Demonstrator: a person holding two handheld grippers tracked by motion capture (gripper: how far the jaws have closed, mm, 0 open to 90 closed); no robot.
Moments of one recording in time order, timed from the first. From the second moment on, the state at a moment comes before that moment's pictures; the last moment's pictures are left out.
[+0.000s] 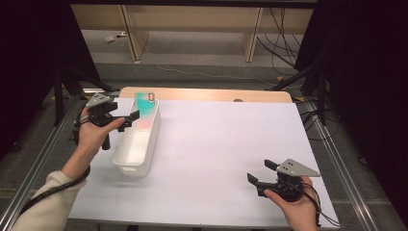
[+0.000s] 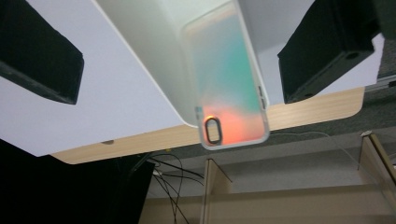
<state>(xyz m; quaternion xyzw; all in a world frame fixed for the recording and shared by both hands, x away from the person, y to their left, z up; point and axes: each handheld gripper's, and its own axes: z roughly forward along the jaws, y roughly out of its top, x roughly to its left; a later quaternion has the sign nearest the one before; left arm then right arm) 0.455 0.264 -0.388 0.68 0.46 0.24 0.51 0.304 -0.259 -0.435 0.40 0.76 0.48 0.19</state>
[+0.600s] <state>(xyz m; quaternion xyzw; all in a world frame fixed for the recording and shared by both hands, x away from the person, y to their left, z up) 0.404 0.228 -0.394 0.71 0.41 0.21 0.53 0.302 -0.260 -0.433 0.40 0.76 0.47 0.19</state>
